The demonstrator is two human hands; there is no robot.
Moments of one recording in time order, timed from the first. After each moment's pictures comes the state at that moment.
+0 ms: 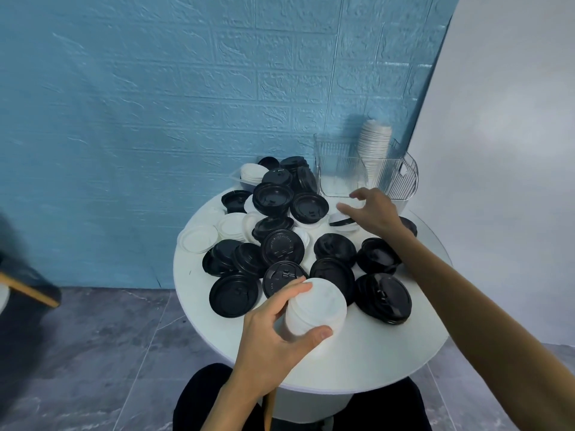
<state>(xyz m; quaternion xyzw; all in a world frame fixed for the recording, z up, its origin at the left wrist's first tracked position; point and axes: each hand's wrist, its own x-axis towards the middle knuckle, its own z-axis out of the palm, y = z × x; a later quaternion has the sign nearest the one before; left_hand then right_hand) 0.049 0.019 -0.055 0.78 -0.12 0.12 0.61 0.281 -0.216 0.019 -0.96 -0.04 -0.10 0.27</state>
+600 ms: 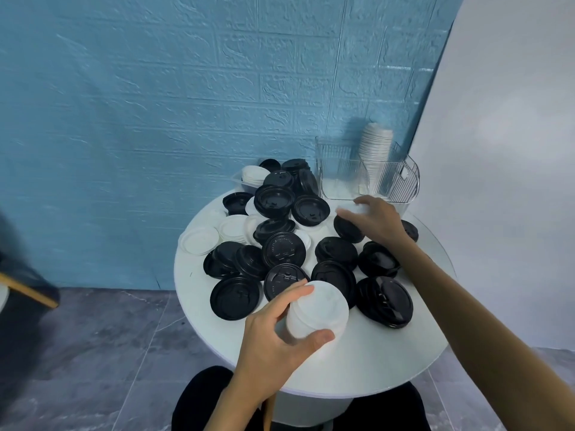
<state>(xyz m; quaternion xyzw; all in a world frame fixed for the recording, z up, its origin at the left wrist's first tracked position) 0.046 0.018 -0.052 0.78 -0.11 0.11 0.61 0.264 -0.214 0.018 -0.95 -0.01 -0.10 0.30</state>
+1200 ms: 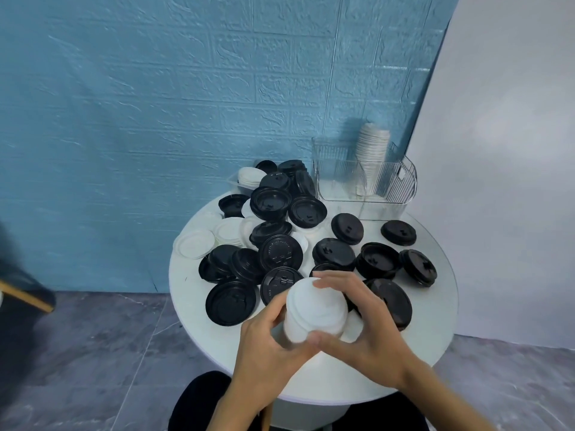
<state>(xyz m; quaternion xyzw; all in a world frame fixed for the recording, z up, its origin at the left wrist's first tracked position) 0.046 0.014 -0.049 0.77 -0.10 0.11 0.62 0.068 -0.174 -0.002 -0.82 -0.28 -0.08 0.50</state>
